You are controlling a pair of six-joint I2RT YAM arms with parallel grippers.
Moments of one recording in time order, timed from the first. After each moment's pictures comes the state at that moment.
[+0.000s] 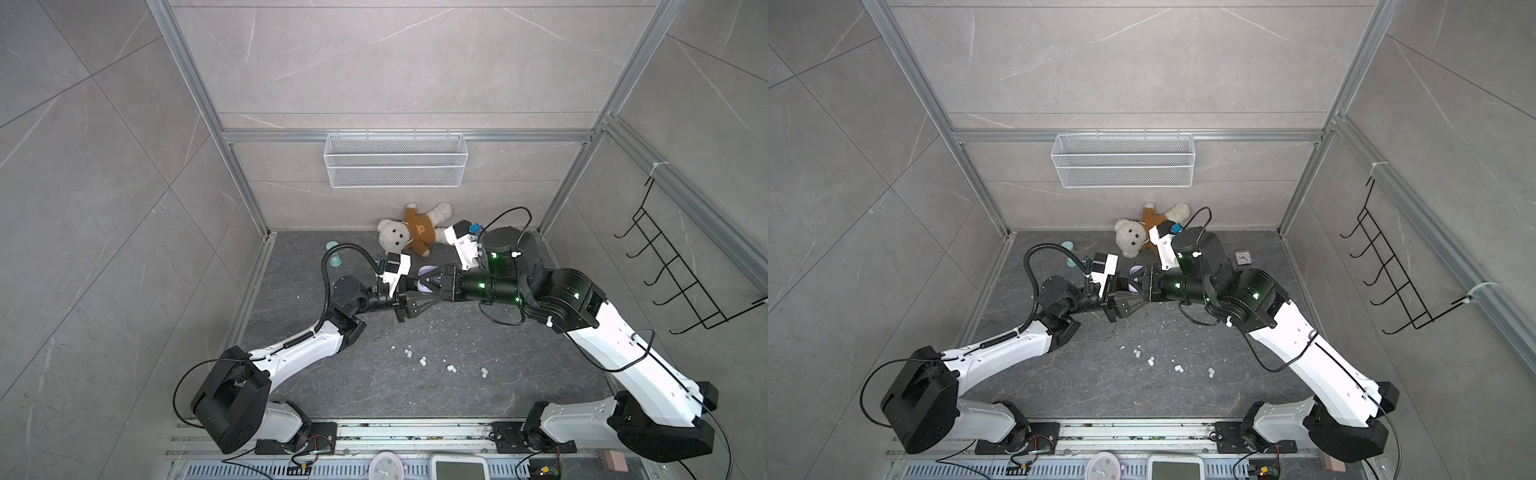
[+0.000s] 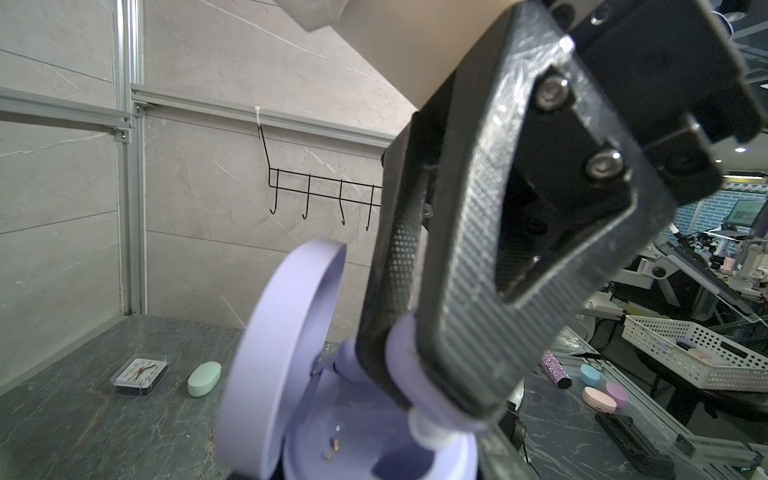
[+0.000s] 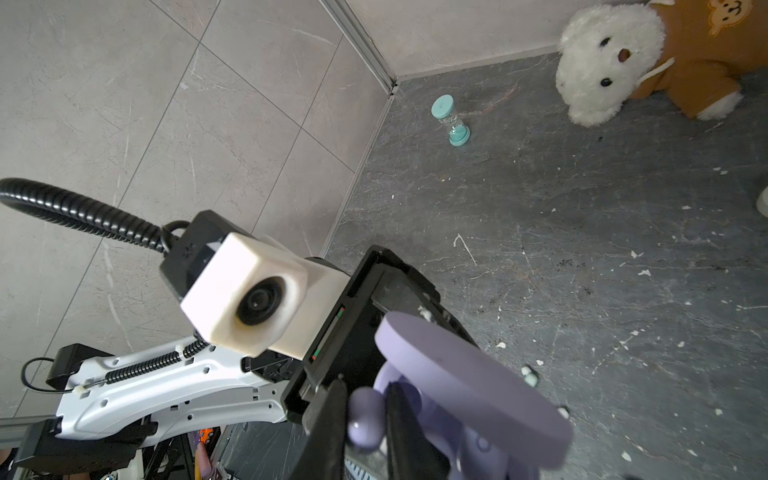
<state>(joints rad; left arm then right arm) -0.73 1.39 0.83 0.96 0.86 -0.43 0.86 1.32 1.73 -0.91 -0.14 0.68</state>
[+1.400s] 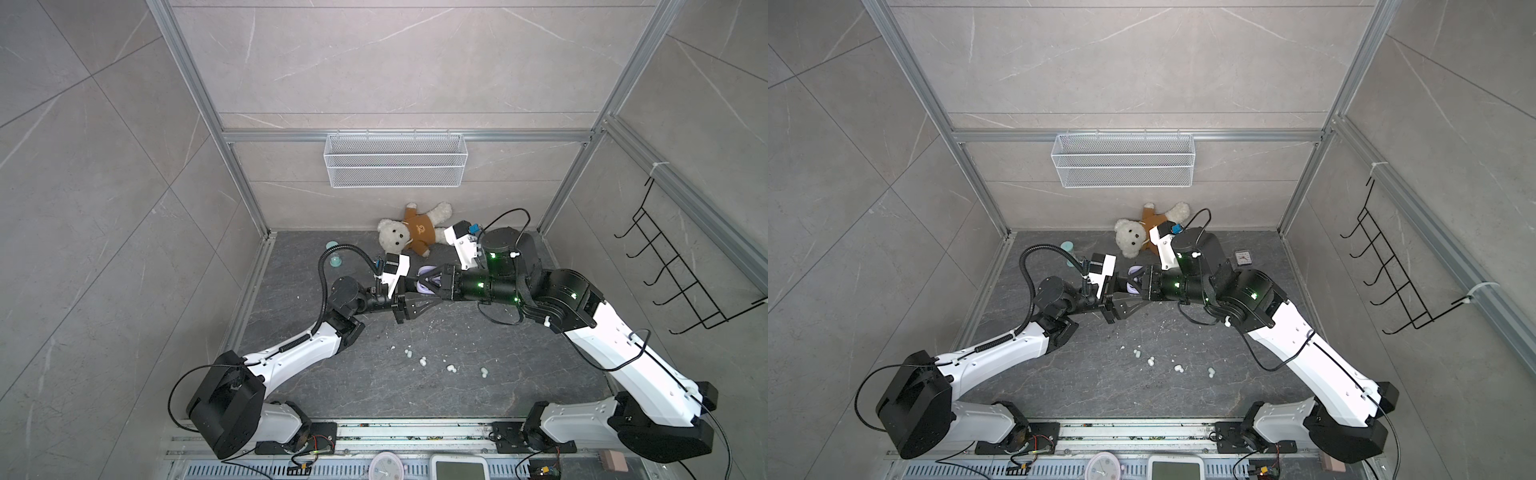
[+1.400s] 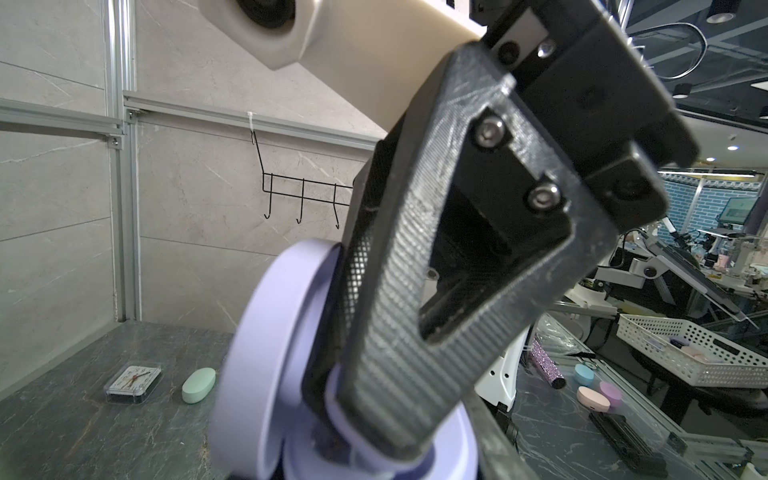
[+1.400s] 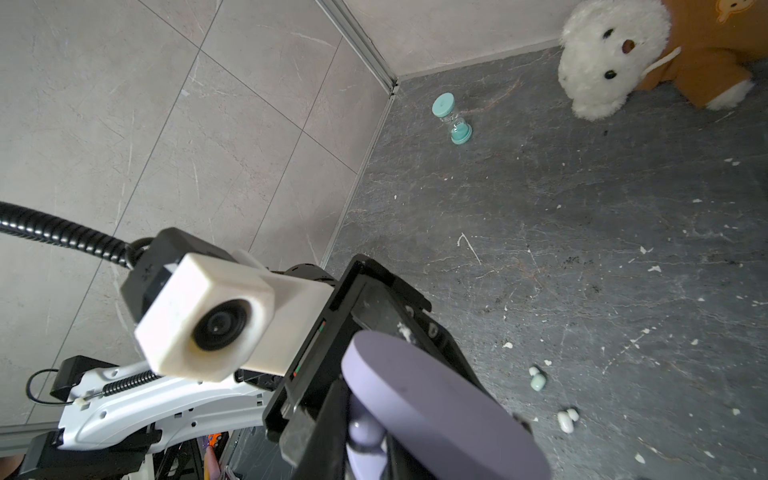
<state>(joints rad) -0.73 1.36 0.83 0.94 0.86 -0.43 0.85 1.31 1.71 -0.89 -0.15 0.71</state>
